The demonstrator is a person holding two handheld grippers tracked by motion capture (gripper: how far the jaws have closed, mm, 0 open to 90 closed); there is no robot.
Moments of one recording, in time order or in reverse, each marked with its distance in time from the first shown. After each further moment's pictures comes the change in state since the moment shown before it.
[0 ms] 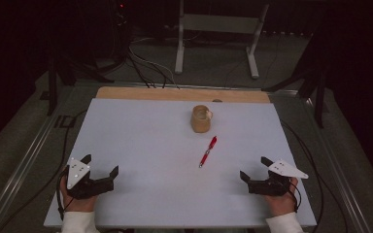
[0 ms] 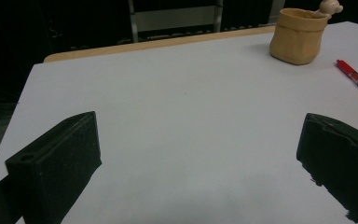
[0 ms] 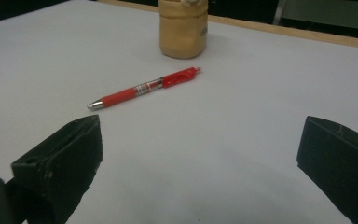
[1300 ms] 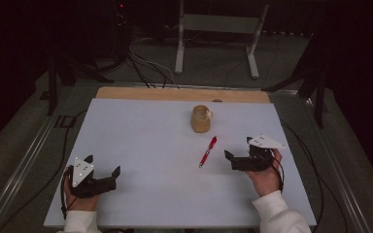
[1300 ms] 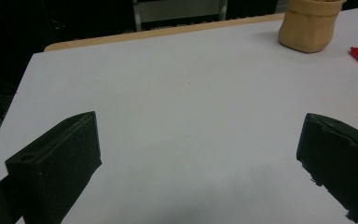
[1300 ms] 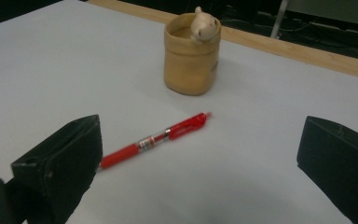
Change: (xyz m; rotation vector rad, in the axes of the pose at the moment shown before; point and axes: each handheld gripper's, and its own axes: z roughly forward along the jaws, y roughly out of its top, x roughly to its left) left arm -0.001 -0.006 0.010 0.034 0.019 0.005; right arm 0.014 0.068 0.050 0.072 -0.009 -0.018
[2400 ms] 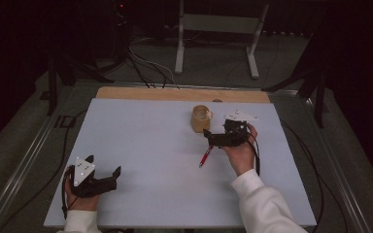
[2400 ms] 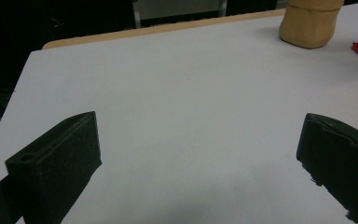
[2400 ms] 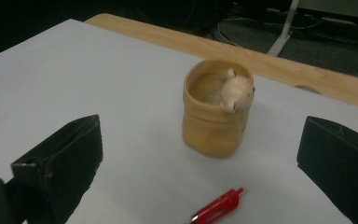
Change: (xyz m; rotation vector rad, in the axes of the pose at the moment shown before) left arm -0.001 0.000 0.002 0.013 0.000 0.007; right arm 0.020 0.062 0.066 0.023 0.018 0.038
